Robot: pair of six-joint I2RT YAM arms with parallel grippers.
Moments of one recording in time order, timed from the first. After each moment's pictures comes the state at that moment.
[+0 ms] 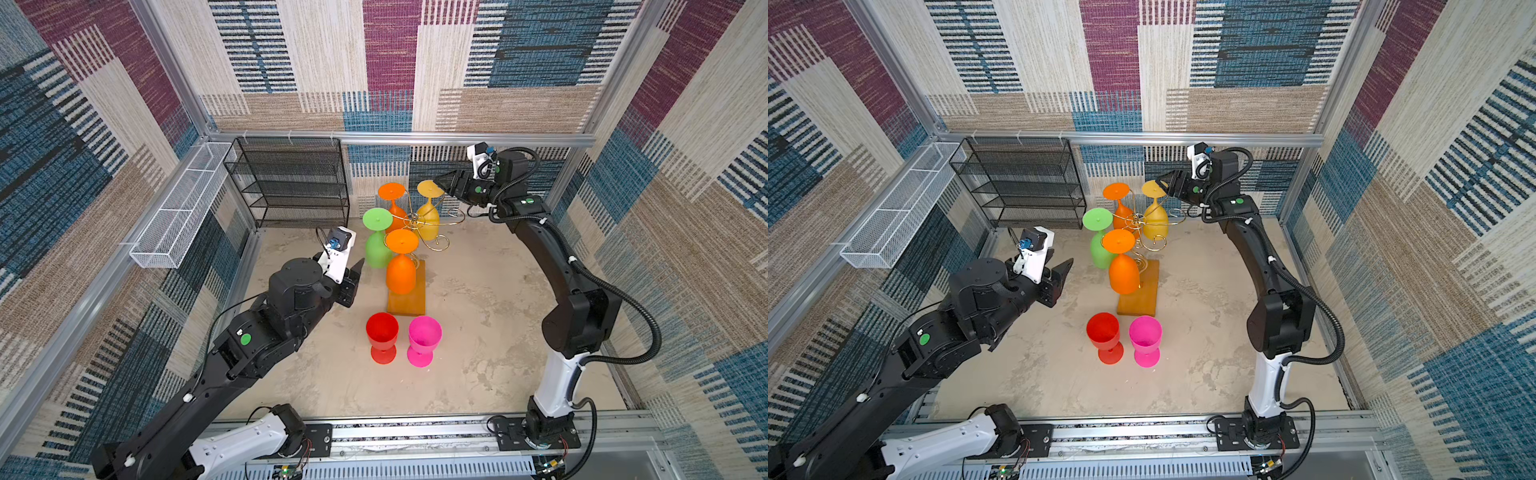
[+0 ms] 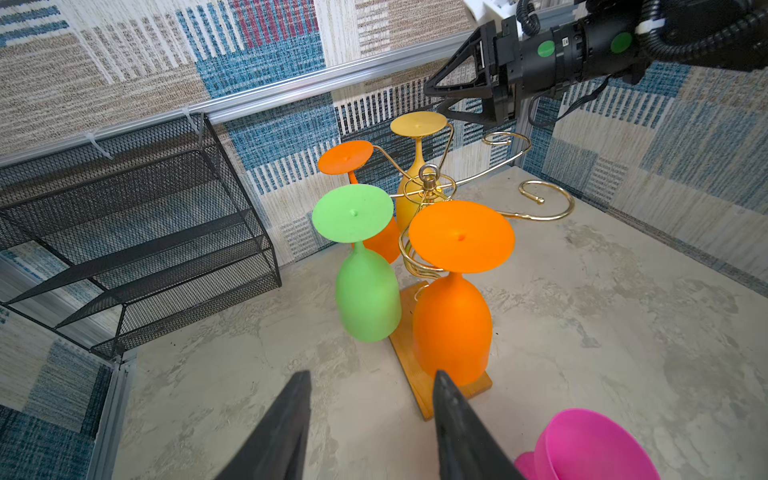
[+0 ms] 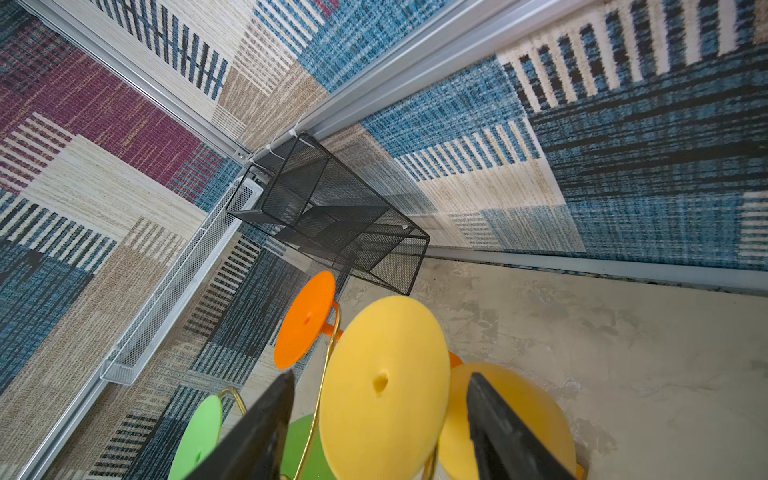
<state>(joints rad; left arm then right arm) -0.80 0.96 1.31 -0.61 -0.38 0.04 0.20 1.91 2.00 -0.36 -0.62 0.57</state>
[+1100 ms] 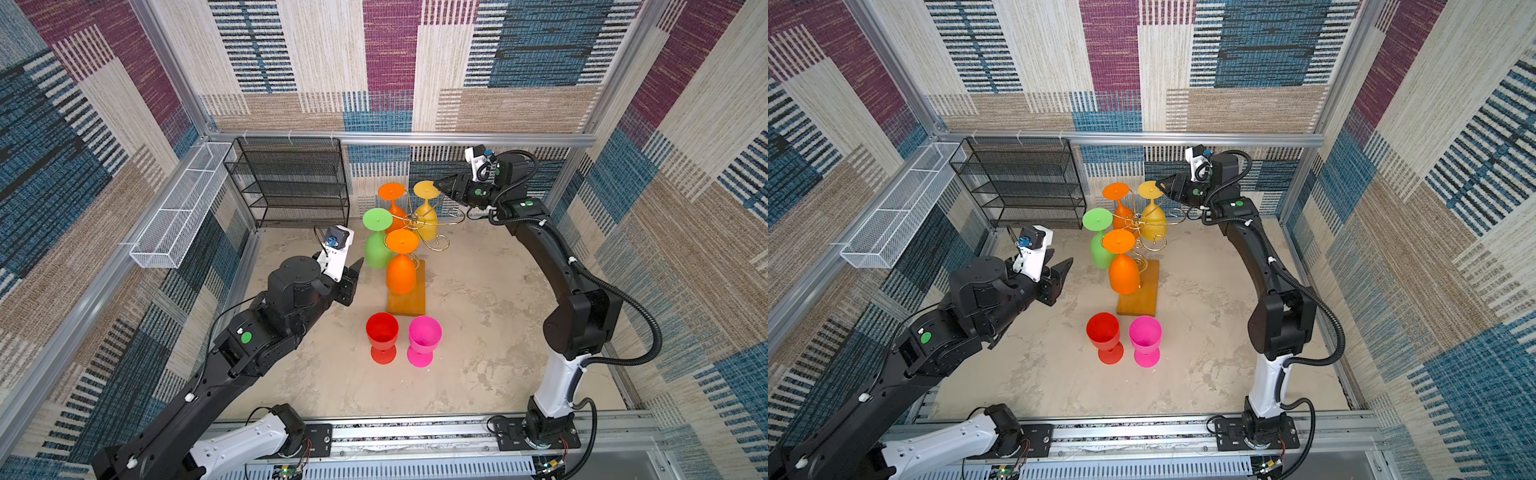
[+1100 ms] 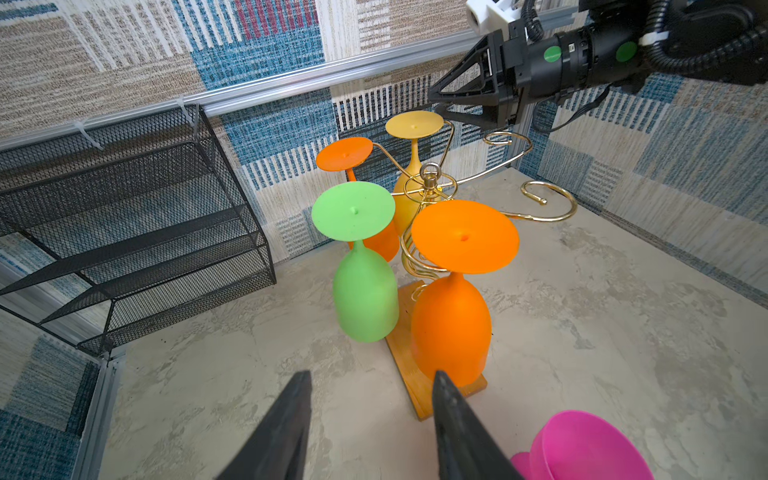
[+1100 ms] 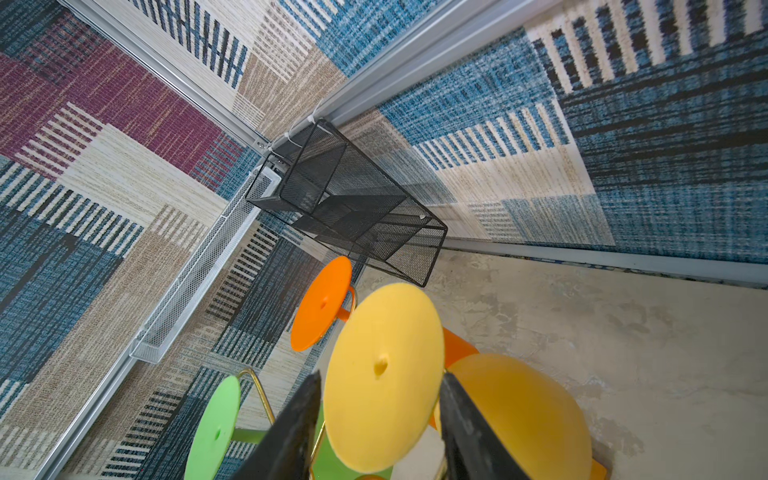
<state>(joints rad) -0.77 0.96 1.30 -0.60 -0.34 0.02 0.20 1.90 1.96 -0.32 -0.68 0.59</state>
